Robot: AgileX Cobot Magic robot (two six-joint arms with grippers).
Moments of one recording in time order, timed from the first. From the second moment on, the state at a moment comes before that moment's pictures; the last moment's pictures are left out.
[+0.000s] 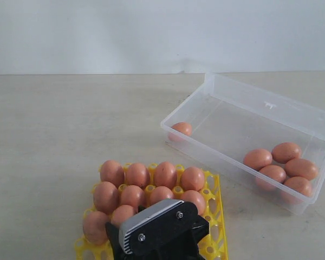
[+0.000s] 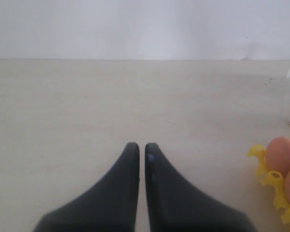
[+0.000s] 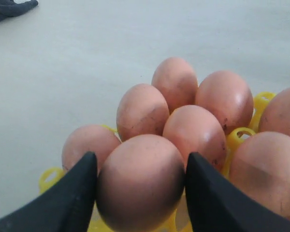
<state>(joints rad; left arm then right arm) -0.03 0.00 0.00 -0.18 0.32 0.14 1.28 1.97 -0.51 0.80 -1.11 0.01</state>
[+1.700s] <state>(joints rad) -0.03 0.00 0.00 -0.18 0.32 0.14 1.28 1.74 -0.51 0.96 -0.75 -0.14</state>
